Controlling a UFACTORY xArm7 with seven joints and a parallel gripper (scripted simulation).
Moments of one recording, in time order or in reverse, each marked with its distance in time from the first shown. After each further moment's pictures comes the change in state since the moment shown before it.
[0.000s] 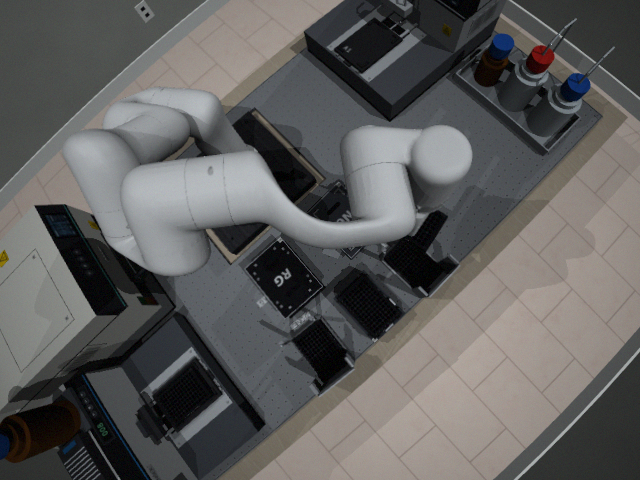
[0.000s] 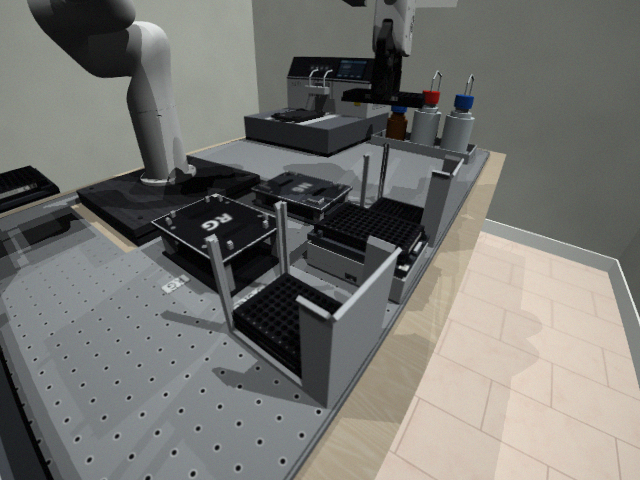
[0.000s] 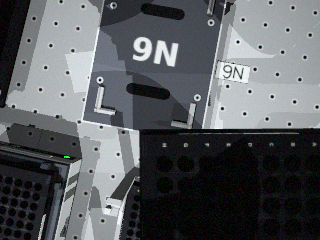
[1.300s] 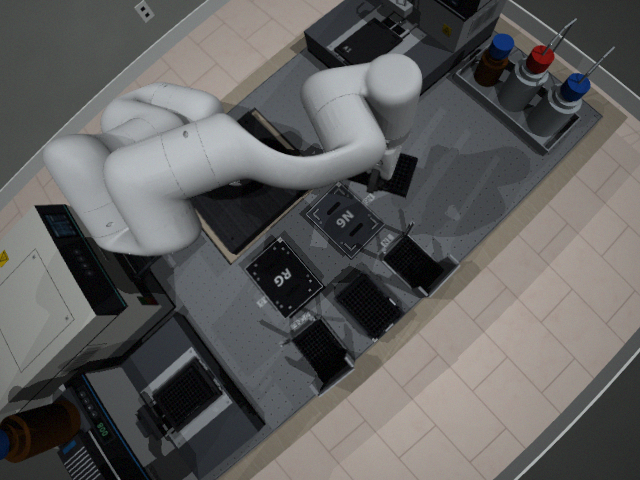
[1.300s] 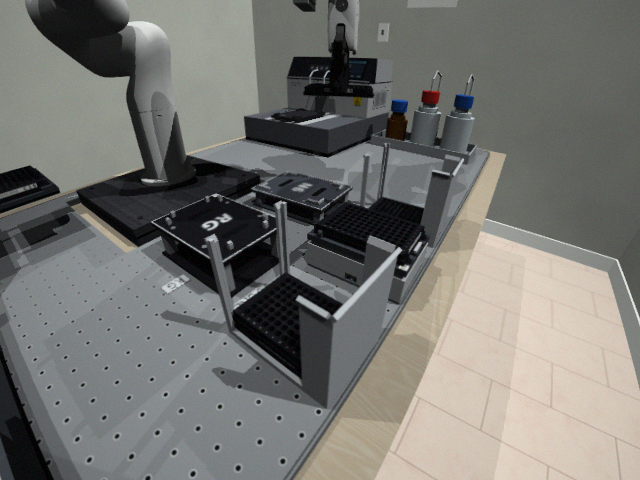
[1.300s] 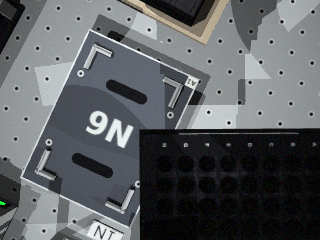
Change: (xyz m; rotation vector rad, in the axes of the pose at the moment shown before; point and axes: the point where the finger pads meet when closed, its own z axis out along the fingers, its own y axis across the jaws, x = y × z) arm 0.099 0.058 0.000 0.000 -0.001 -0.254
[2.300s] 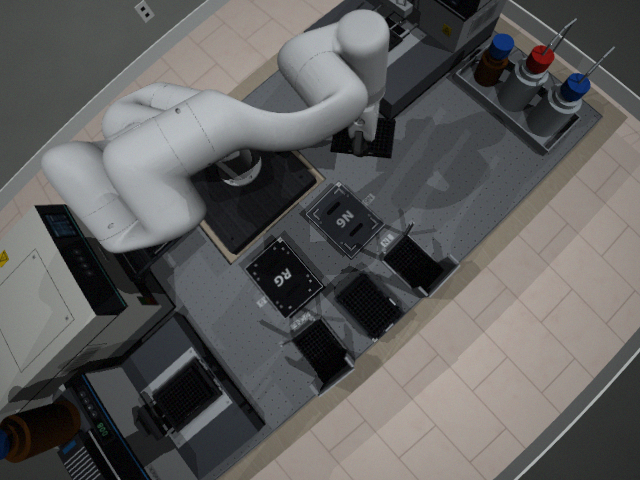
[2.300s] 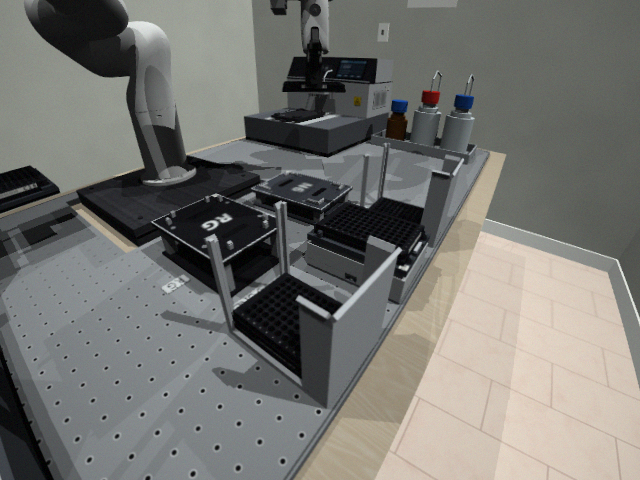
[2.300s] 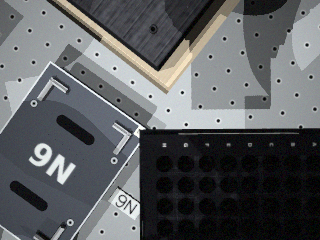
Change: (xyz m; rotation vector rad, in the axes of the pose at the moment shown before) arm 0.060 0.060 0.000 0.000 0.000 -0.183
